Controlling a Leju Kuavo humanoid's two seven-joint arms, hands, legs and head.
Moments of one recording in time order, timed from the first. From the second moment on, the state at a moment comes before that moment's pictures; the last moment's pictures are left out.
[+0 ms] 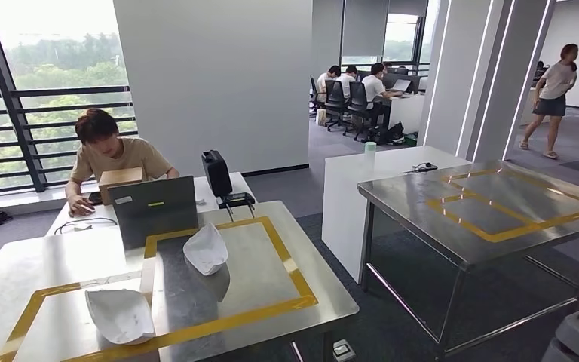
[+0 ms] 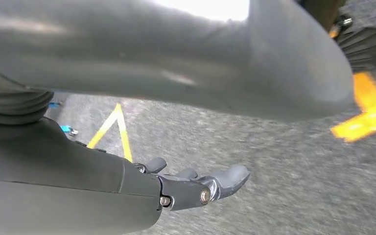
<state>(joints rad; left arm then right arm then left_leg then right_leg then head) -0.02 -0.16 0.40 -1.14 -1.10 0.70 -0.56 -0.09 0.22 -1.15 -0.17 1.11 0.08 0.03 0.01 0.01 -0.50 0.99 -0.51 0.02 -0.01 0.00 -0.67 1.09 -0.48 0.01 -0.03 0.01</state>
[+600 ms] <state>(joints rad) -0.10 -0.10 0.27 -0.41 -0.87 0.37 -0.10 -0.09 0.22 -1.15 -0.17 1.13 0.08 0.03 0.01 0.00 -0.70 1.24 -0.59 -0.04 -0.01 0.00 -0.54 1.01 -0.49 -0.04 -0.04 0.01</state>
